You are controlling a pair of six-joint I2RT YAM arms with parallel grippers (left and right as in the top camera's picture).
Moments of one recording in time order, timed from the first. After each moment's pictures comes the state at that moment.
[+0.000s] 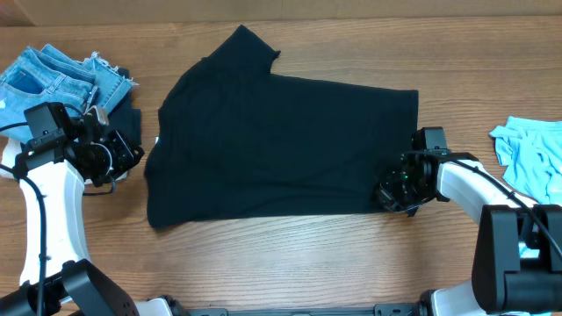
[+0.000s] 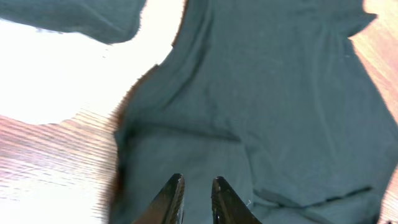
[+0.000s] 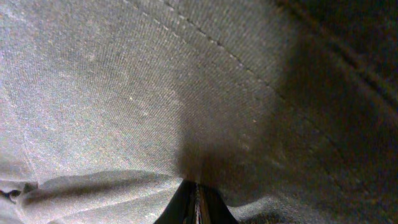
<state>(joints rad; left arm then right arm) 0.44 1.52 1.15 -0.84 0.43 -0.17 0.00 1.68 0.81 -0.64 -0.43 0.65</state>
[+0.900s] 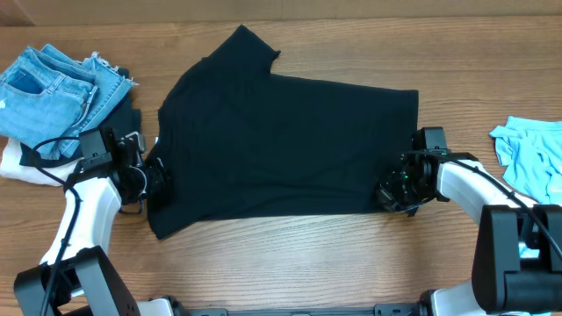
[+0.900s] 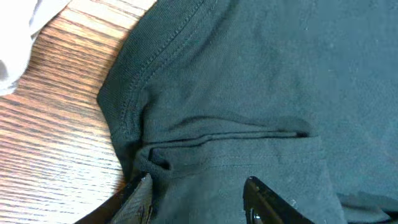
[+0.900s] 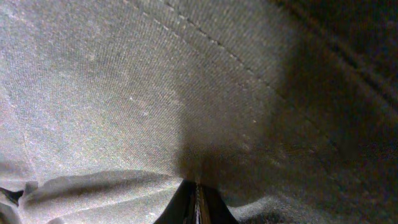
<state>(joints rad) 0.32 1.52 0.84 -0.57 0.27 -0.10 0.00 1.68 0.81 -0.64 -0.43 0.65</state>
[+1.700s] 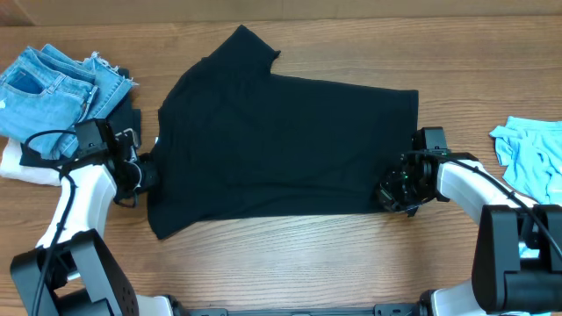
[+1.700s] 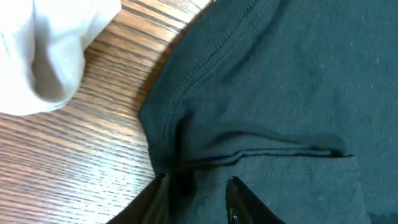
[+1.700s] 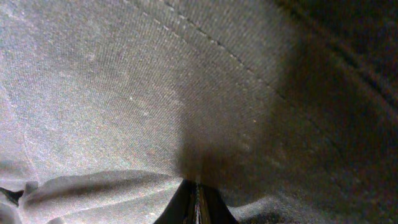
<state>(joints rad) 0.33 1.60 0.93 -0.63 0.19 -0.09 0.00 1.68 0.81 -0.64 -0.43 0.65</state>
